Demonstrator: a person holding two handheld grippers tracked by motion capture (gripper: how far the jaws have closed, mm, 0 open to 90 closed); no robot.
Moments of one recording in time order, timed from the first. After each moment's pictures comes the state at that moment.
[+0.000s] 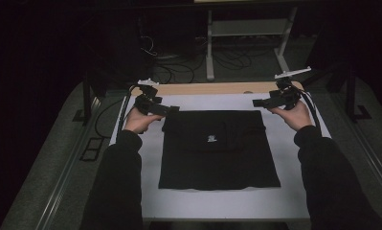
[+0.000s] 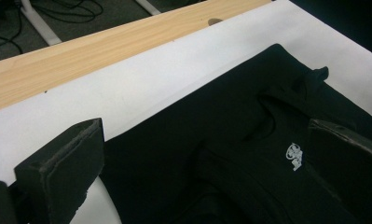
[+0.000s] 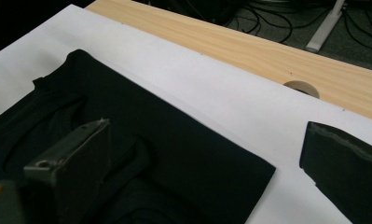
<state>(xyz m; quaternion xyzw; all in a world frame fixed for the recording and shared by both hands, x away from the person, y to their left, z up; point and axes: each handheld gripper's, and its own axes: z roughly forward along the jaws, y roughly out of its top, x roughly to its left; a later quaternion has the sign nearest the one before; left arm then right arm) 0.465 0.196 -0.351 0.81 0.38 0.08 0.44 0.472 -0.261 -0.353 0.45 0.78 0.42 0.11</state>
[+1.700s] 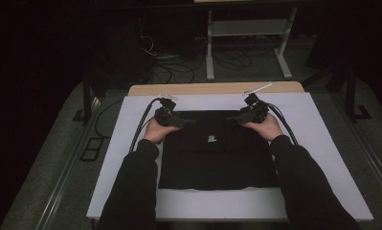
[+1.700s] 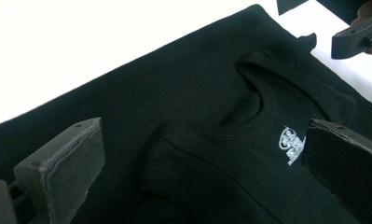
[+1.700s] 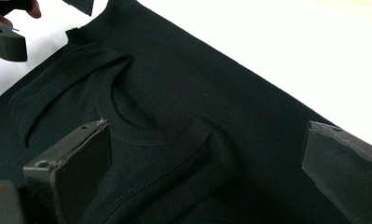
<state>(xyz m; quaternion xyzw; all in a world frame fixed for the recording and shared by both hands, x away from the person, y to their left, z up) 0.477 0.154 -0.420 0.82 0.37 -0.01 0.44 0.478 -0.184 -0.411 0.40 0.83 0.40 0.03</state>
